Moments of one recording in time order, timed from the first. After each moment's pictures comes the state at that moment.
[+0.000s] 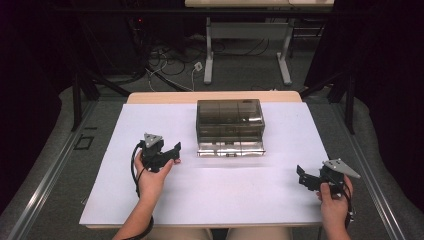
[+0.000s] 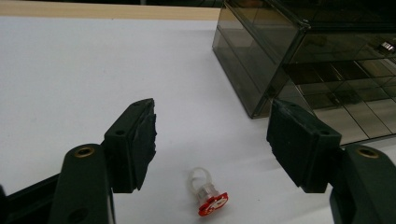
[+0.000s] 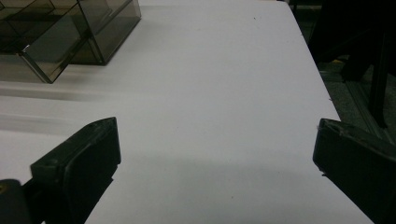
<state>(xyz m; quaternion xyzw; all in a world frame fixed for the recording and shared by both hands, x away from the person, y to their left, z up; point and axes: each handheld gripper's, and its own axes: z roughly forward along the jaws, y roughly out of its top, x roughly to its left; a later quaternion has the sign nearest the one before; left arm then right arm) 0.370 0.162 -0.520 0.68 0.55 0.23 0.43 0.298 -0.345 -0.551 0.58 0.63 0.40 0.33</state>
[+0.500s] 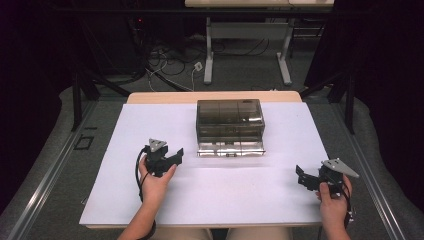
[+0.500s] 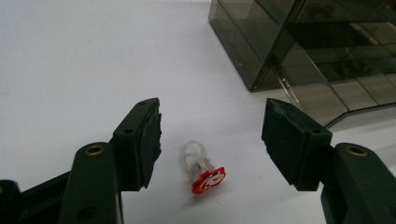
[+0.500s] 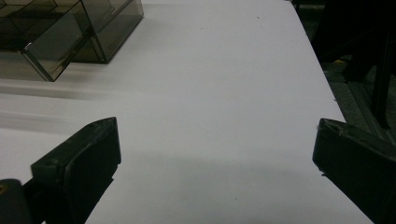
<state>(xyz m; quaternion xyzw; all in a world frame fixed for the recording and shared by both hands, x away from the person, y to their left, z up) 0.367 0.154 -0.542 0.69 0.54 0.22 0.42 0.299 -0.344 -0.552 0.57 0.64 0.40 0.33</state>
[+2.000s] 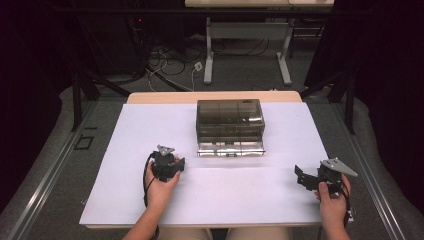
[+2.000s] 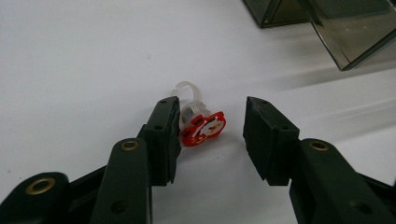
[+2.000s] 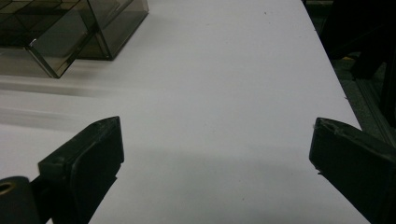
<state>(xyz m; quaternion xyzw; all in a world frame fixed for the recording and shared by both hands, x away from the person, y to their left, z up) 0.365 0.141 -0.564 0.73 0.55 0.19 0.34 0.301 -0.343 -0.553 0.57 0.64 0.40 0.32</state>
